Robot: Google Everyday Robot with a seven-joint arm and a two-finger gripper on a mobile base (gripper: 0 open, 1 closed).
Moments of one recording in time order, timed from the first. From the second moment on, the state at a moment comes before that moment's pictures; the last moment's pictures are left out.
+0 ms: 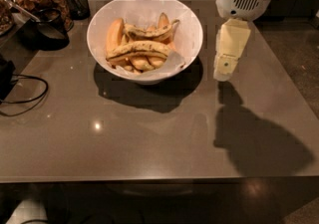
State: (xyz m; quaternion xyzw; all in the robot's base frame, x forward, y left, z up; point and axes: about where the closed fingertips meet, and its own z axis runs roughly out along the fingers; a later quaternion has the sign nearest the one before) arm 0.518 -0.140 0.973 -0.62 0.78 -0.05 0.11
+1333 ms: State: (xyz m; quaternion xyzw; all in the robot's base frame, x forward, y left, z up) arm 0.549 -0.085 0.975 -0.63 0.77 -0.02 0.12
